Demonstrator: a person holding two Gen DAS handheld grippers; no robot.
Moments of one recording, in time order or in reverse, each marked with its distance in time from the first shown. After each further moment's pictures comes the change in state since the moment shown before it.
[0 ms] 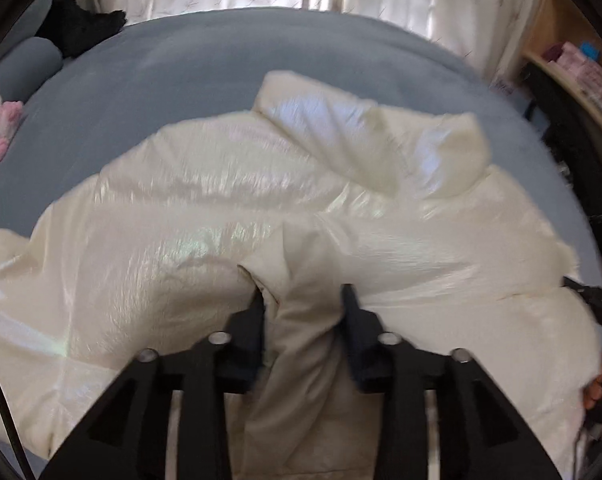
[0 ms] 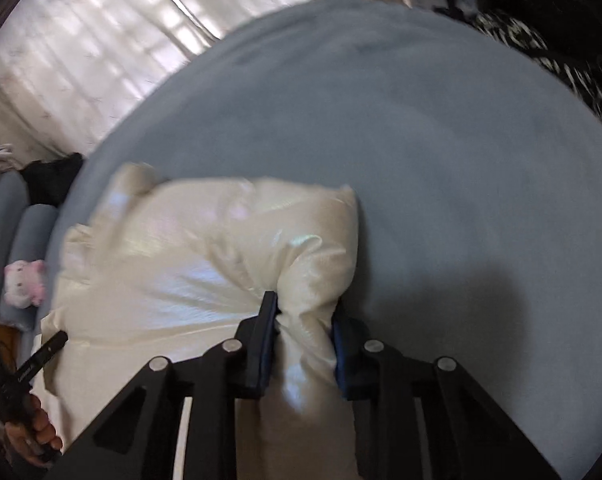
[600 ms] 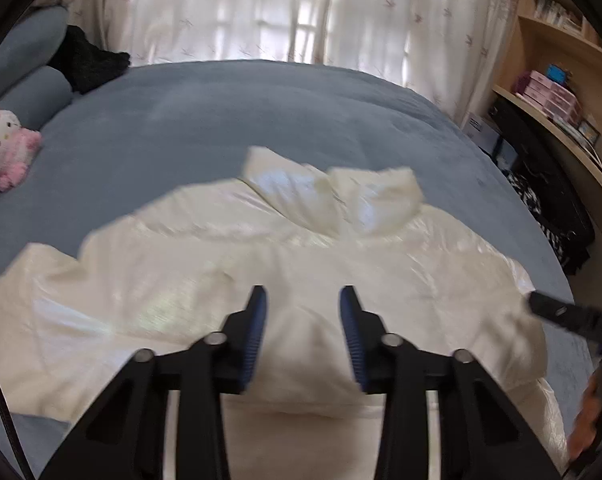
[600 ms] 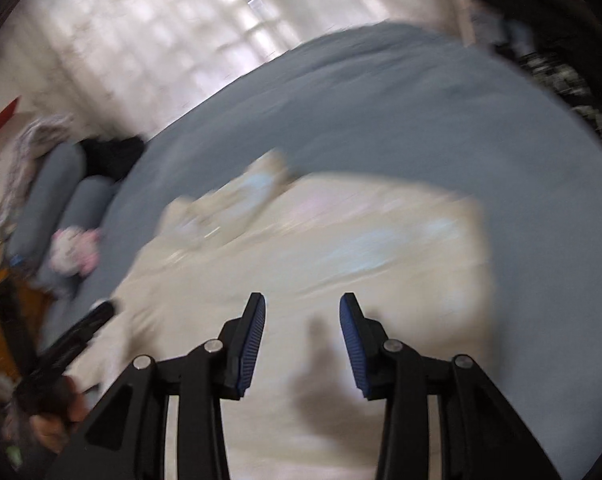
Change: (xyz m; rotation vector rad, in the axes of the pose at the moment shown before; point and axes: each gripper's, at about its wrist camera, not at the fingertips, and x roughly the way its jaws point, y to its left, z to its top) left arm -0.095 -0.016 -0.018 0.006 -0.155 -0.080; right arm -0.074 0.121 -0.036 -0.165 0.001 0.220
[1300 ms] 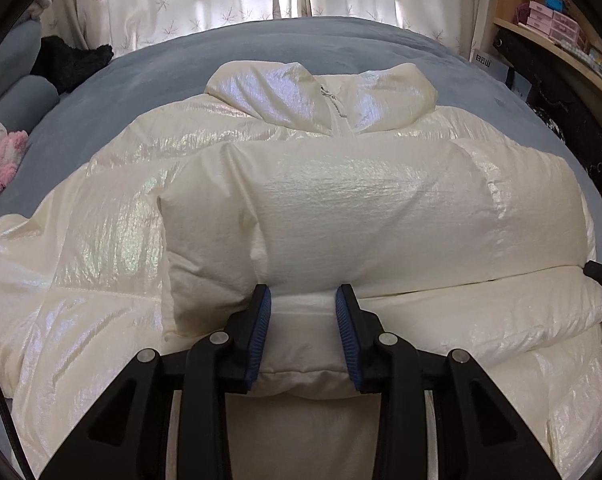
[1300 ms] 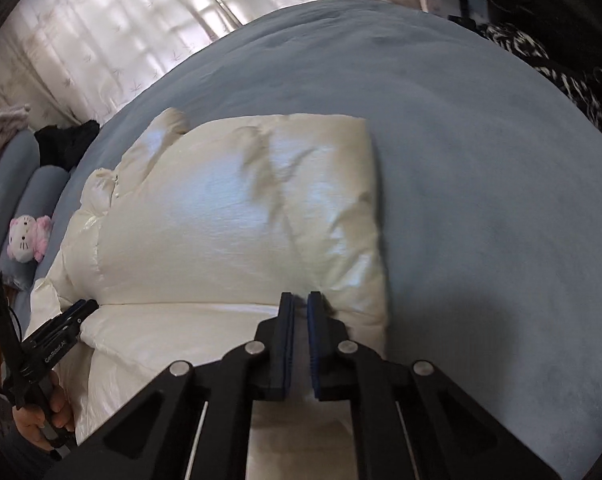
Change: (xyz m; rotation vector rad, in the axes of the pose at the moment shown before) left arm 0.070 -0.026 -0.055 0.129 0.110 0.118; right arm 0.002 -0.116 -0.036 0.071 0.016 -0.183
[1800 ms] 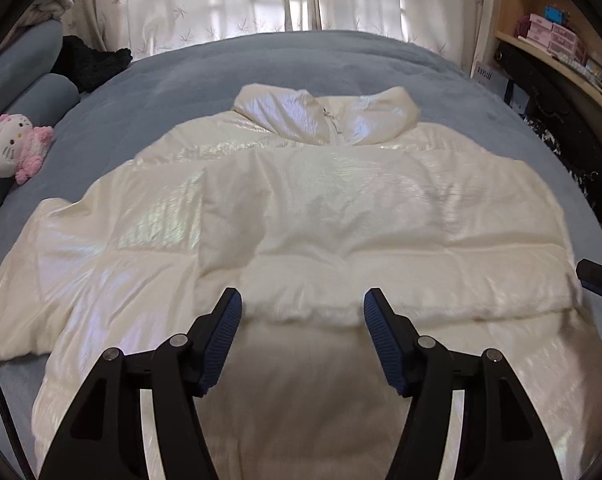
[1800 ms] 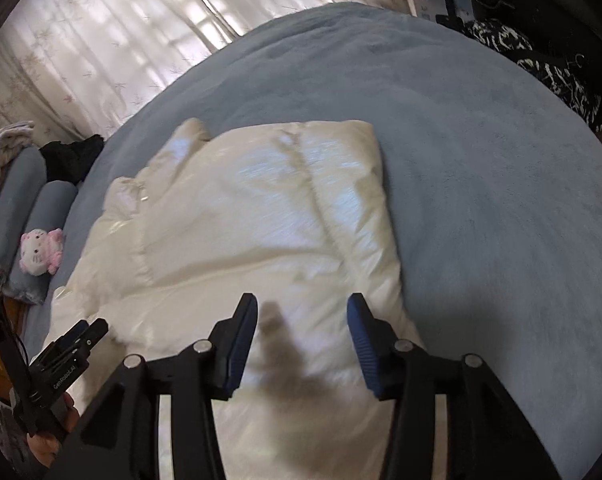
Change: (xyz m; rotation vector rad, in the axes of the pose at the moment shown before) left arm -0.068 0.002 -0.021 -0.040 -0.030 0.011; right arm -0.046 0.030 -0.024 0.035 -0.032 0.019
